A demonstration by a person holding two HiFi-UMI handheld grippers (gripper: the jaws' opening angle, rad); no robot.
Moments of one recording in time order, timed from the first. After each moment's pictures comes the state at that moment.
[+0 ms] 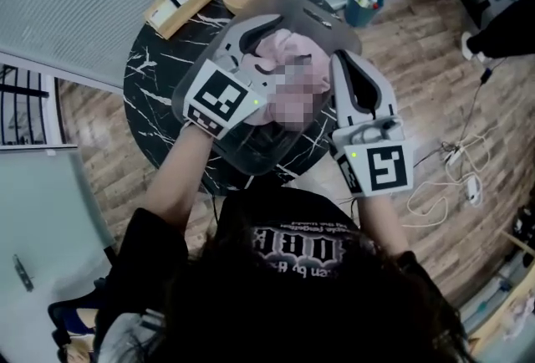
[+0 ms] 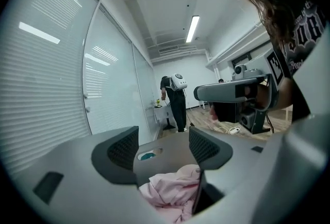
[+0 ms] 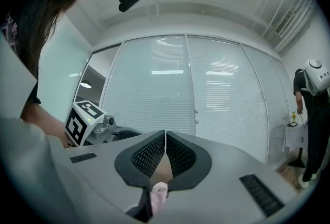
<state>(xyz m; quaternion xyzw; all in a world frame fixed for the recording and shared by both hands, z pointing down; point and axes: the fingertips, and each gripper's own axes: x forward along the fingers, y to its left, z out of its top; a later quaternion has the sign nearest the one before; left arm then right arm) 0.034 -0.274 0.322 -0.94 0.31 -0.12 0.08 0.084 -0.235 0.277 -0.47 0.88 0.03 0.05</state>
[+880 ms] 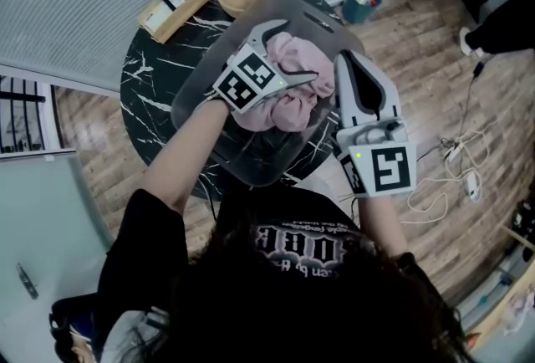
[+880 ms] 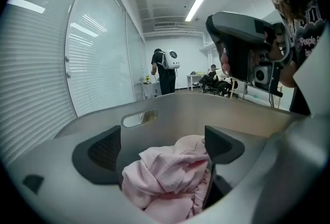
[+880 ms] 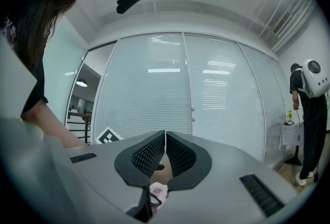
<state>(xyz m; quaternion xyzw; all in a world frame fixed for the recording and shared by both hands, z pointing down) 0.053 -0.320 0.436 -0.94 0.24 -0.25 -0.01 0.086 -0.256 0.283 -0.49 0.87 0.02 0.04</state>
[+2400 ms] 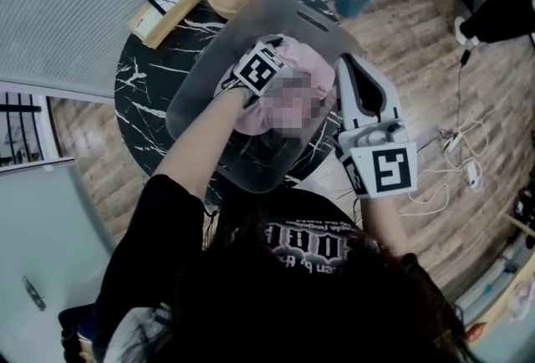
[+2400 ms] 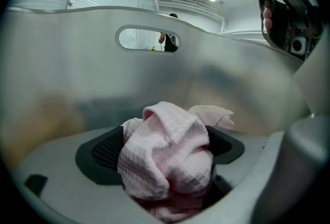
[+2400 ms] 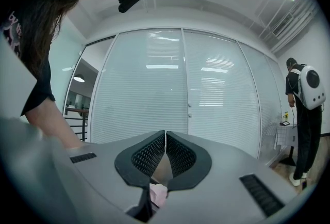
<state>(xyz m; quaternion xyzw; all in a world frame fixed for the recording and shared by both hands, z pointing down) 0.057 -0.343 0.560 -0.89 0.24 -0.35 -0.14 0.097 -0.260 0.298 -0.51 0.86 0.02 0.02</state>
